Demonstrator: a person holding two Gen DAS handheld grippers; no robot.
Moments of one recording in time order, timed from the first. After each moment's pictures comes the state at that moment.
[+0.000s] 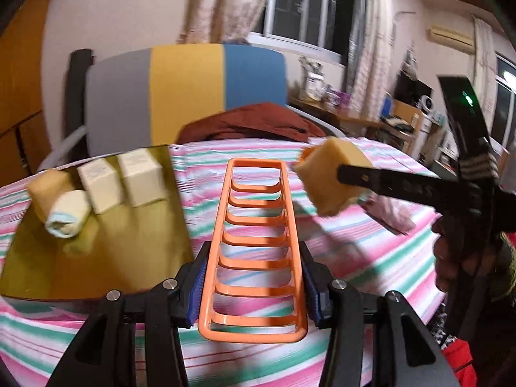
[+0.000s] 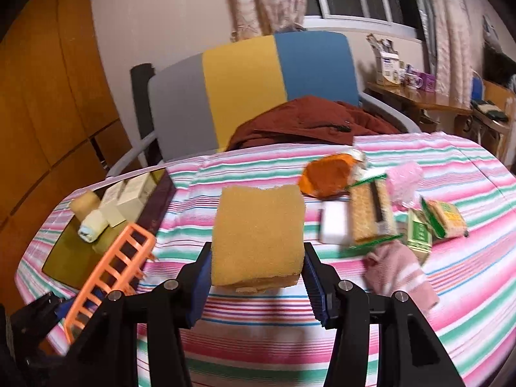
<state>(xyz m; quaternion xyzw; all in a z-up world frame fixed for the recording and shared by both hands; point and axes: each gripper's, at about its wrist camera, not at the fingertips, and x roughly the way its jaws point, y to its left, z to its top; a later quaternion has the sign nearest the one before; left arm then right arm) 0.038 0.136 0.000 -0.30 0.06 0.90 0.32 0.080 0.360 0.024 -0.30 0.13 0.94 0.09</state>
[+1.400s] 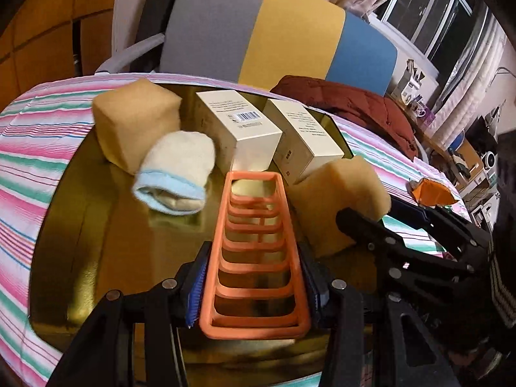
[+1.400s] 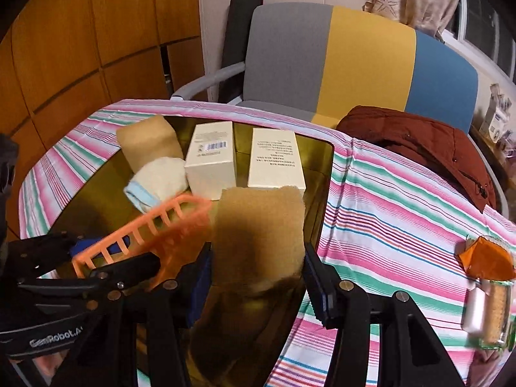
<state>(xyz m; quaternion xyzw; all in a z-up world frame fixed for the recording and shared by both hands) -0.116 0.046 -0.034 -0.47 -0.05 0.86 0.21 -0.085 0.184 -0.001 -0.41 -0.03 0.91 -0.04</state>
